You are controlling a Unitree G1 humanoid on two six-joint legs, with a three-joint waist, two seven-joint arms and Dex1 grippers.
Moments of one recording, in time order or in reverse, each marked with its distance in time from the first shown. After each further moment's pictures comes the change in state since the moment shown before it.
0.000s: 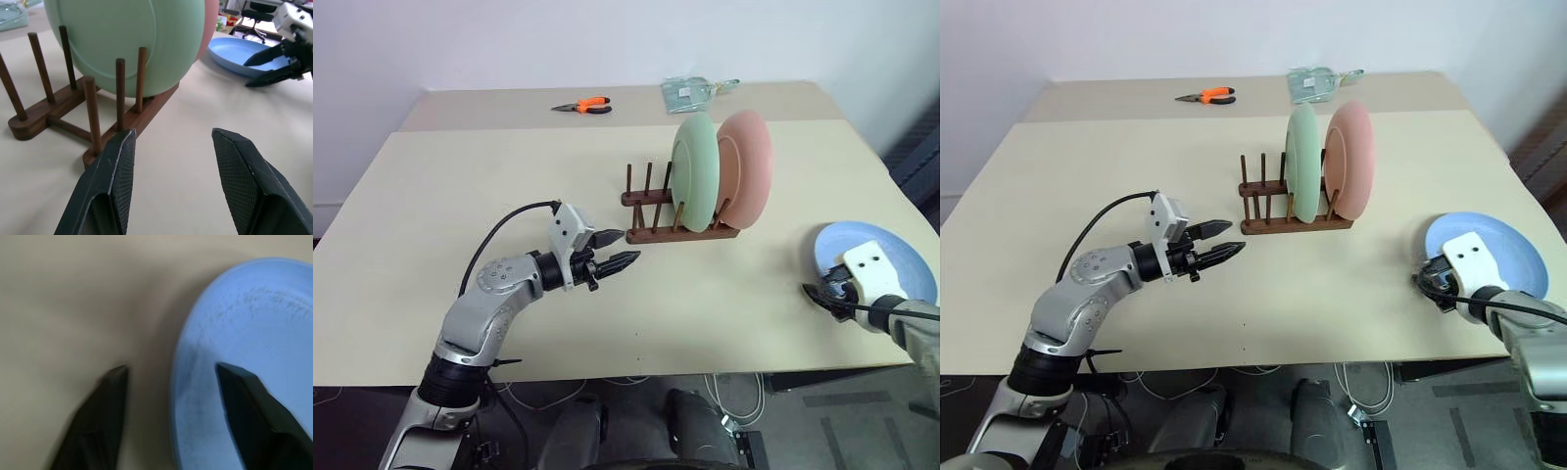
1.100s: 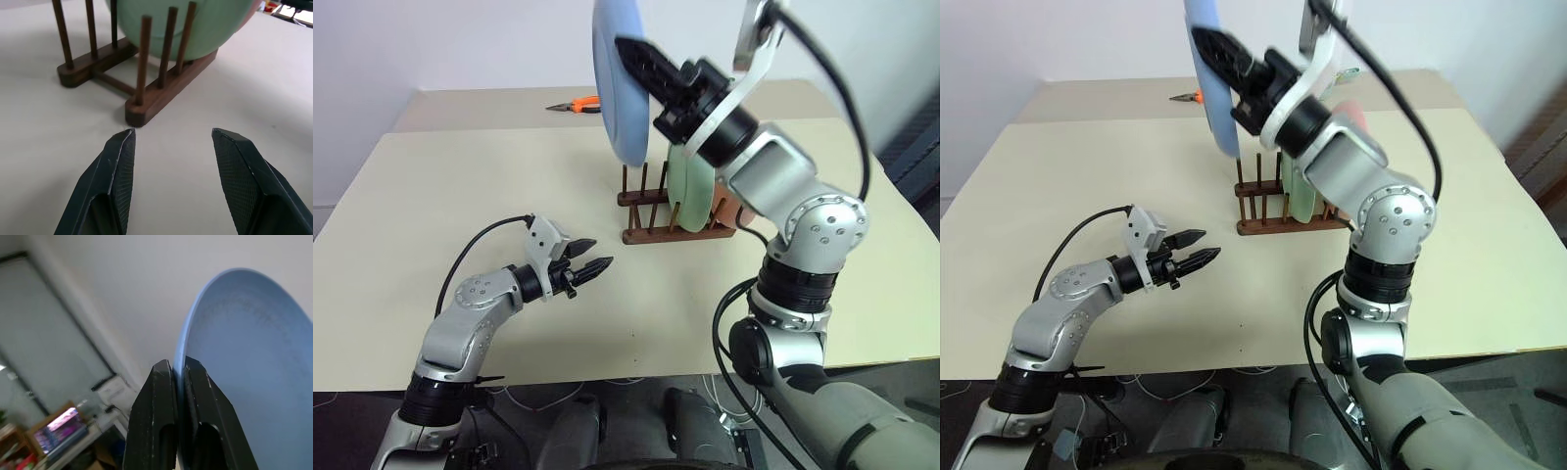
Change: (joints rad) left arm 0.132 0.038 0.079 -0.004 0.026 -0.014 0.036; right arm -0.934 0.804 0.004 -0.048 0.978 0.267 -0.590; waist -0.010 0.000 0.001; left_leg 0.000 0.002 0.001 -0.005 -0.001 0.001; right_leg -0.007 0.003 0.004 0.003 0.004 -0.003
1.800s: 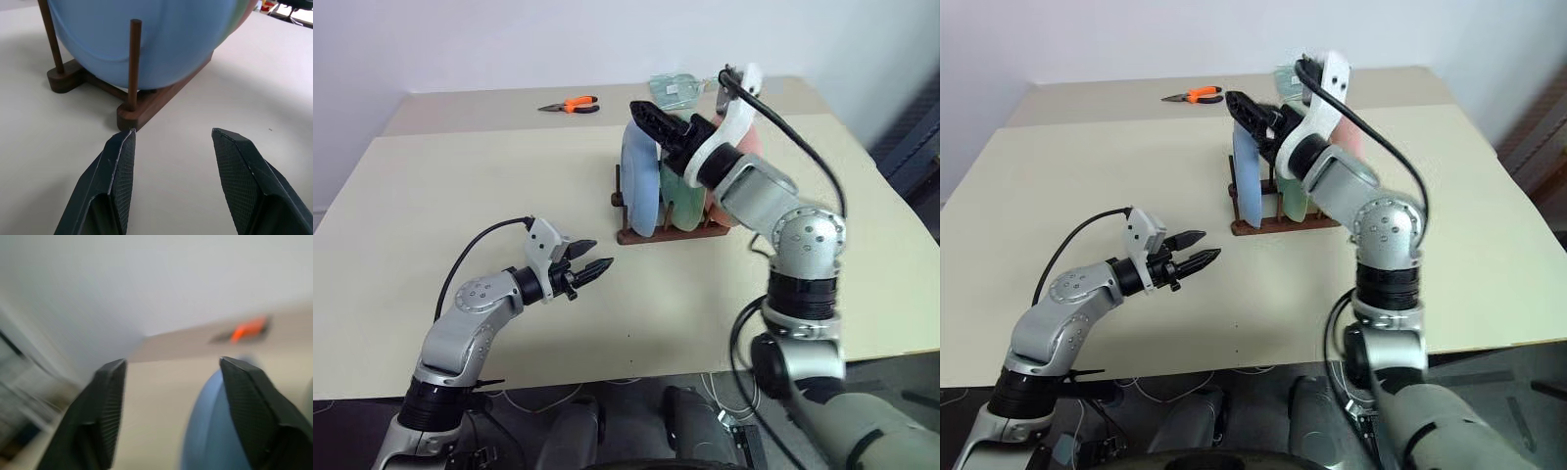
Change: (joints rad) left arm -0.003 -0.003 -0.003 -0.015 0.001 0.001 0.015; right arm 0.027 -0.289 0.193 -0.018 -0.277 -0.141 0.115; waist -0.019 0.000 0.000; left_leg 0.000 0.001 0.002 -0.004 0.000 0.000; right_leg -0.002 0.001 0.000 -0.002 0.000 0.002
